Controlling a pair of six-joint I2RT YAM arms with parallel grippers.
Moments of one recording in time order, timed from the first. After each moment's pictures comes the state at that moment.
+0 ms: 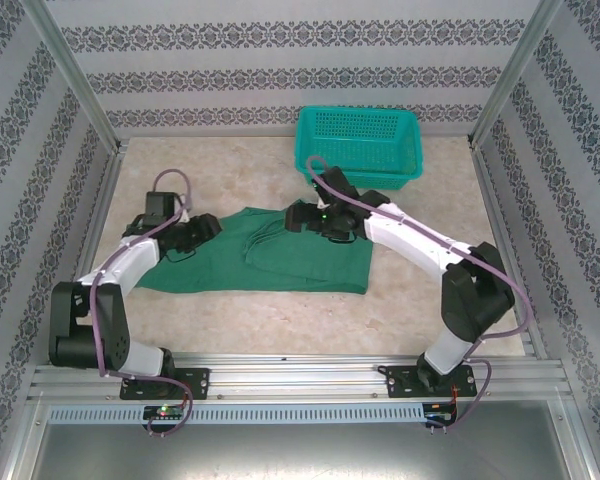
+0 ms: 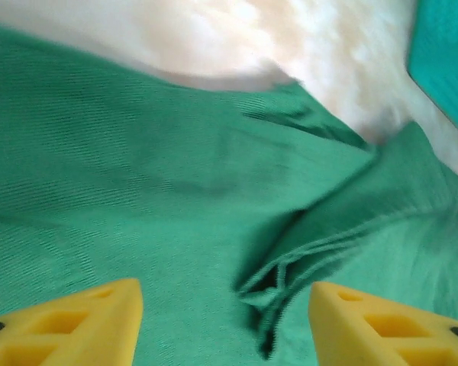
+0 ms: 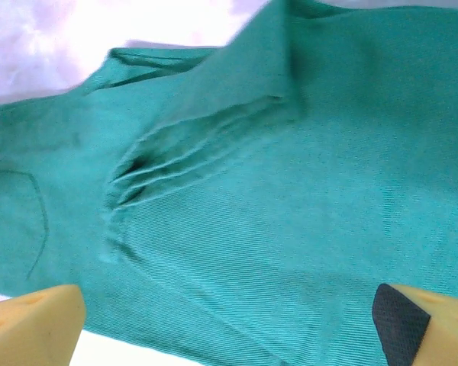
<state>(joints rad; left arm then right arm) -0.03 1.46 0.85 -0.30 0.40 -0.51 0.60 1.67 1.29 -0.60 -0.13 0.68</state>
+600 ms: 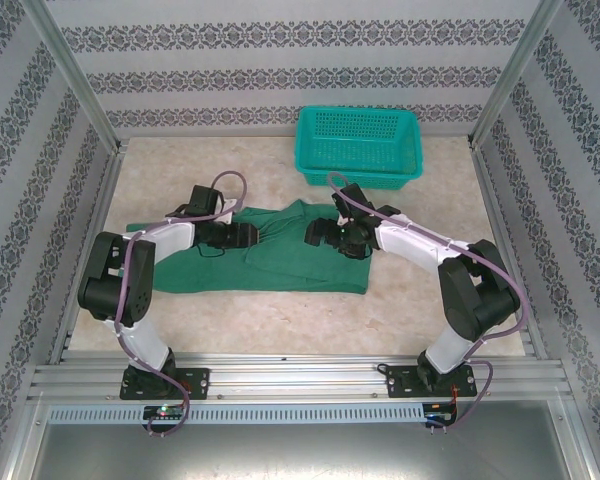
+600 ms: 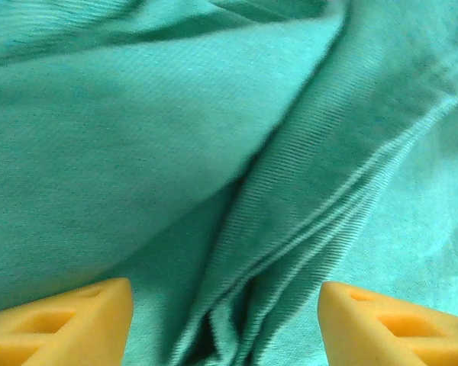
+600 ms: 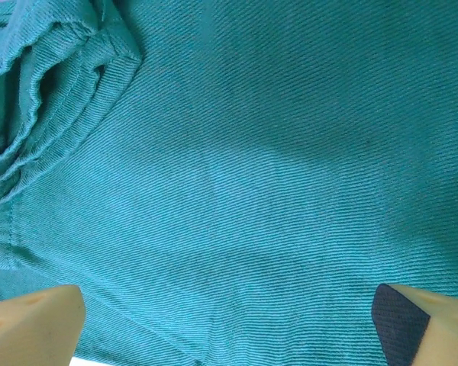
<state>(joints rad) -0.20 1.74 0.97 -0.26 0.48 -0.23 0.51 1.66 1.09 -0.50 -0.21 0.74</state>
